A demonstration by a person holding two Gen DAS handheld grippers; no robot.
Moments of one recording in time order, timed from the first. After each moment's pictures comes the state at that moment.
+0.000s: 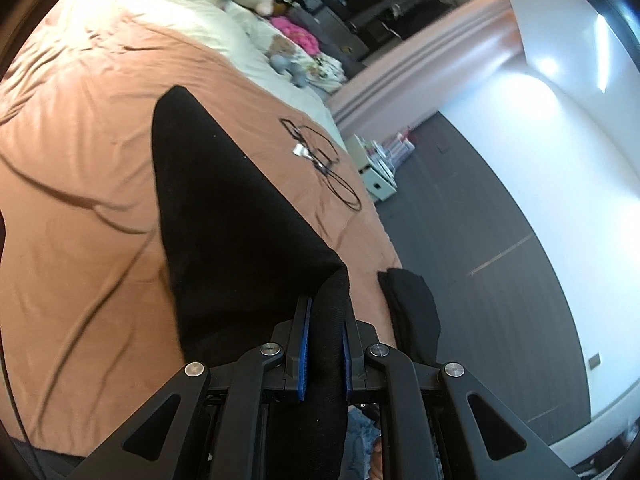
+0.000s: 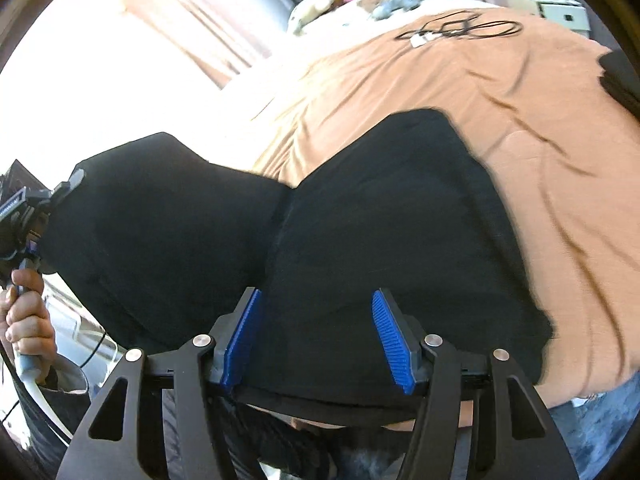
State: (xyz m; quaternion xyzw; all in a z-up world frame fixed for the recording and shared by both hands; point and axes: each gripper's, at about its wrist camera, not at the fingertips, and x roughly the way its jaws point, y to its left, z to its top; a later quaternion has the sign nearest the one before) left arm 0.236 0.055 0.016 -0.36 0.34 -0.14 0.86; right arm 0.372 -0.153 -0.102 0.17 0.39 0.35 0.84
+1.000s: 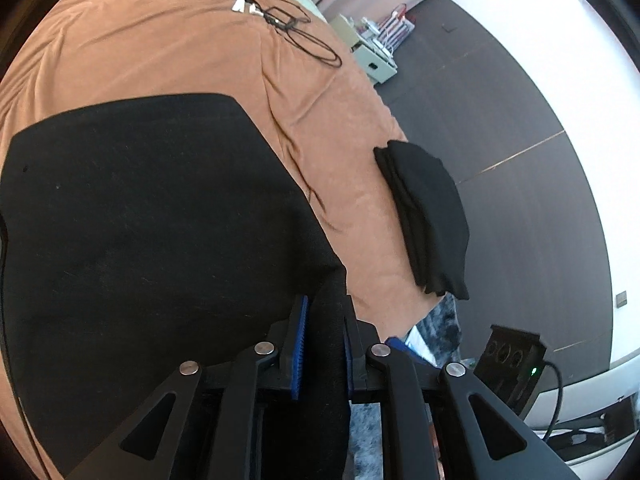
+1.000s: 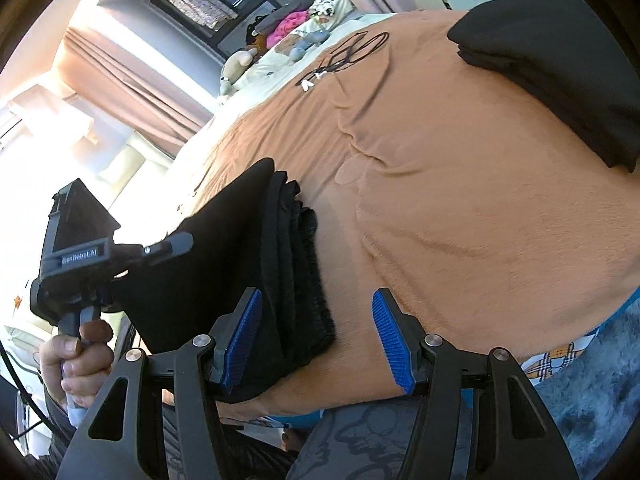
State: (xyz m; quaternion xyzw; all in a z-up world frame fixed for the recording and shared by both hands) left arm 0.366 -0.151 -0.093 -0.28 0.50 -0.20 0.79; right arm 0.362 -0.302 -0.130 0.27 0.37 0.27 0.85
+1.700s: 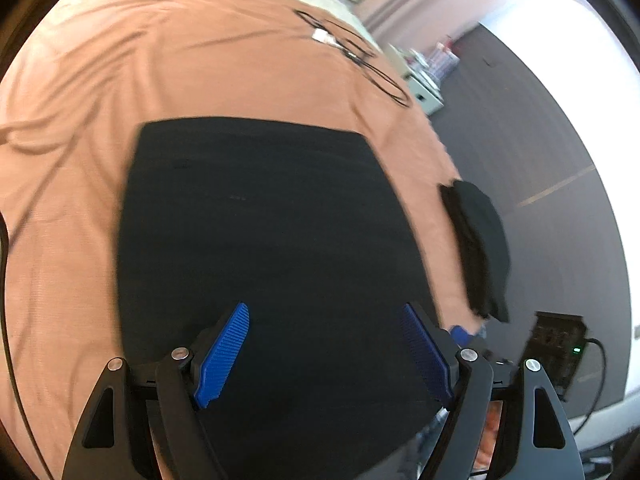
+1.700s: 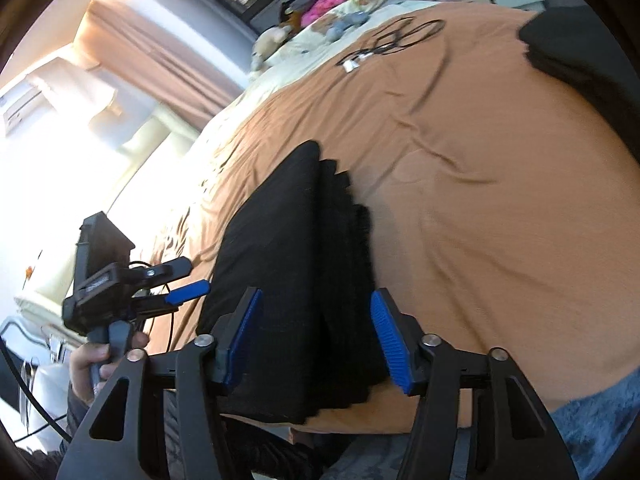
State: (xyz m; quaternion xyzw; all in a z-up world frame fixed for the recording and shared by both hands) left arm 0.337 -0.042 -0.109 -0.29 0.49 -0.11 0.82; right arm 0.393 -0.251 -0.114 0.23 0.38 0.33 0.83
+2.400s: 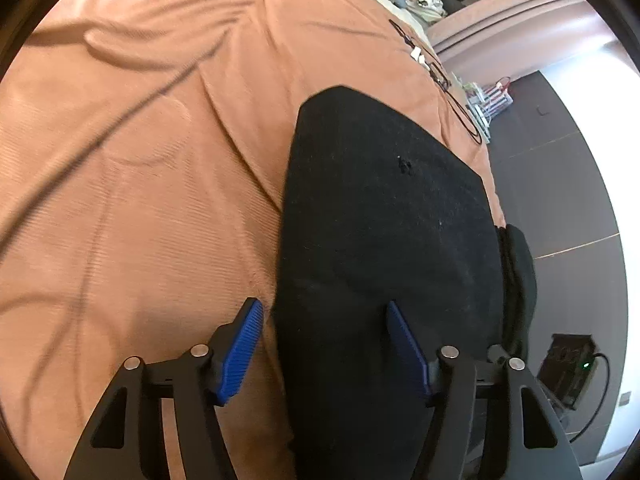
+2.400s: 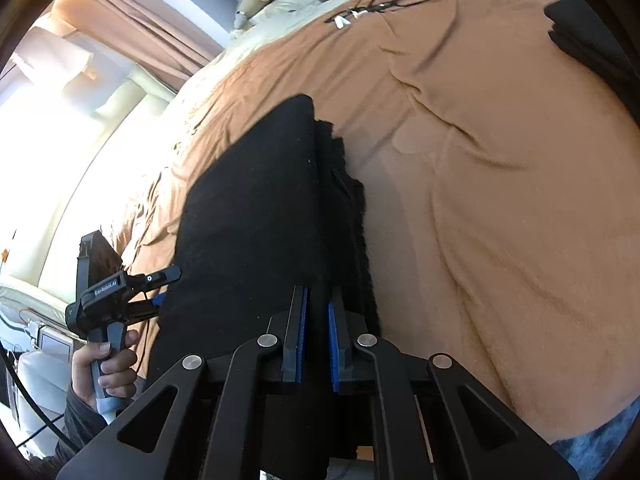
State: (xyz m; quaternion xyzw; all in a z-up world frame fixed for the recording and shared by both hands) left arm 0.329 0.027 -0.177 -0.36 0.49 -0.05 0.79; right arm 0.437 -0.214 -0.129 0.19 0.45 0.30 0.82
